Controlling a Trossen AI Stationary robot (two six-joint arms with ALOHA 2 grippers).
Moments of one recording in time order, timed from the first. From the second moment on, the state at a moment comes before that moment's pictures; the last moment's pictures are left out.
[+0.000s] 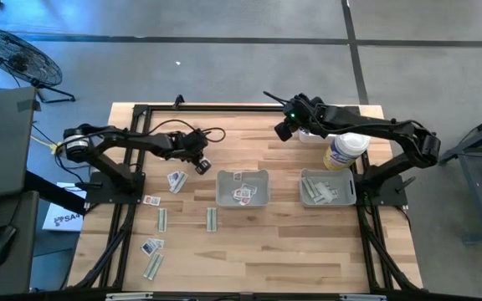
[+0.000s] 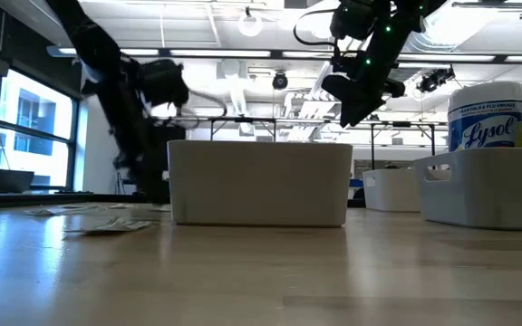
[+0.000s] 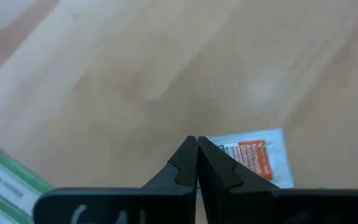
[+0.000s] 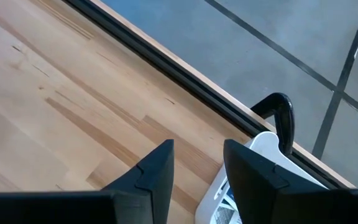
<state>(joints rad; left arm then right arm) 0.39 1.49 0.65 -0.22 -0.16 -0.25 -0.45 1.44 1.12 -0.61 0.48 0.31</state>
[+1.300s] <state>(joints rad) -0.03 1.70 0.95 -0.06 -0.44 -0.03 -0.45 1.44 1.12 -0.61 0.41 0.29</state>
